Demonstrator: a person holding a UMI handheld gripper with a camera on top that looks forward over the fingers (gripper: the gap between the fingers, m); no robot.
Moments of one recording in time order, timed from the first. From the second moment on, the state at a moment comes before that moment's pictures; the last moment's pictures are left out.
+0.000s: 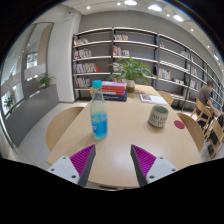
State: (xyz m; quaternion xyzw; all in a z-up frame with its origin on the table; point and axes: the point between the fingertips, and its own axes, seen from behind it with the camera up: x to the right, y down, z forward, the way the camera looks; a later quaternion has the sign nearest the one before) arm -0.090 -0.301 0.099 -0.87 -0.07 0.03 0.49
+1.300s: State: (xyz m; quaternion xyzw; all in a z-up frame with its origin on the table) arm -0.161 -0.082 0.129 -0.78 0.03 0.22 0.59
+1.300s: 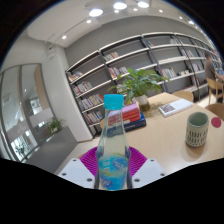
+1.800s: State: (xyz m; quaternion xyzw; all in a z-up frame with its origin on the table) arm -0.039 -0.015 0.183 -0.65 0.40 0.51 0.40
